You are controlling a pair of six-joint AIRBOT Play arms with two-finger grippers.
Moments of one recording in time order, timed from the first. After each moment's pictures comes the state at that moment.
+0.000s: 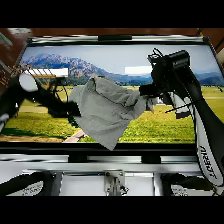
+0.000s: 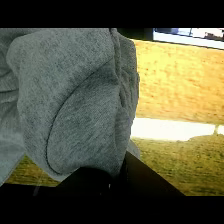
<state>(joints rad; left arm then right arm) -0.22 -1.25 1.13 1.10 -1.39 -1.64 0.33 -1.49 1.60 1.48 -1.48 -1.39</state>
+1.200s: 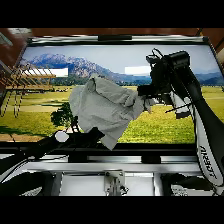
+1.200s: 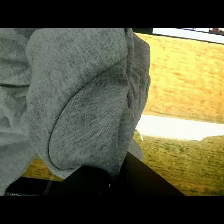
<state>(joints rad) -0.64 -1.21 0.47 0.41 -0.40 -1.72 0.33 -1.49 1.60 1.54 -1.48 -1.39</state>
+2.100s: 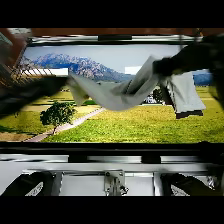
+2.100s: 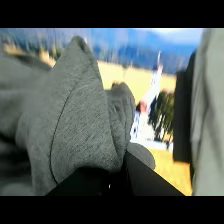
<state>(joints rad) -0.26 -0.70 1.11 0.87 -0.60 -1.35 0.33 -1.19 1.77 1.38 -1.30 -1.43</state>
